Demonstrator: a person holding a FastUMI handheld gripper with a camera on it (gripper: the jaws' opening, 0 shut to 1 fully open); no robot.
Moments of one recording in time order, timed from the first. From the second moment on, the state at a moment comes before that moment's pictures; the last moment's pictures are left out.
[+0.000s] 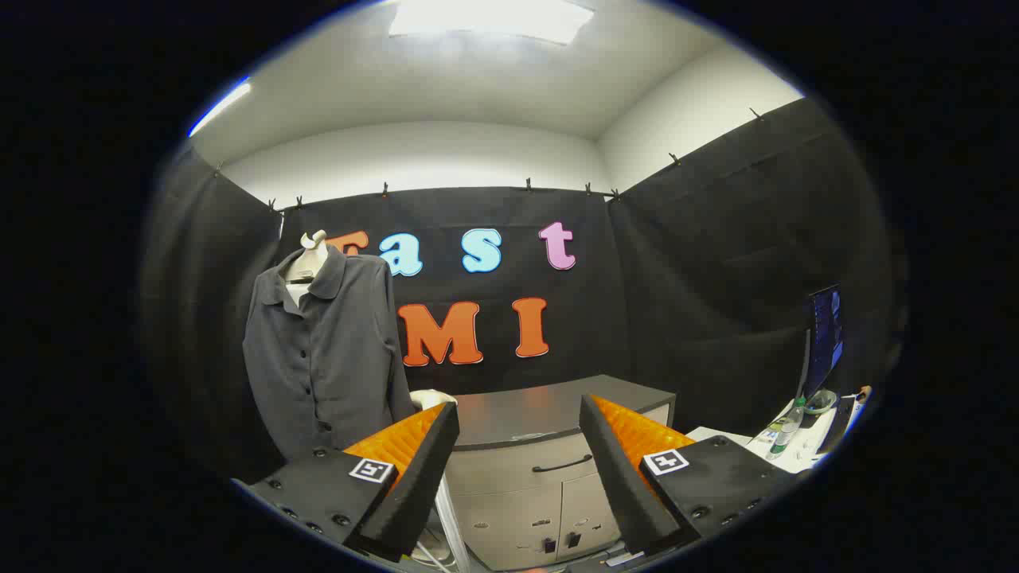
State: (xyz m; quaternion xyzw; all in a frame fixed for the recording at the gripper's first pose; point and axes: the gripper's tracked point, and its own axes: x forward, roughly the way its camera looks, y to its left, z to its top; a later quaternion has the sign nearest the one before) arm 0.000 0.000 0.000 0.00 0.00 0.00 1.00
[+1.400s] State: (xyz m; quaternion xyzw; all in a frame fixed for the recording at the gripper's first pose) arm 0.040 0.018 -0.003 0.00 0.02 0.07 1.00
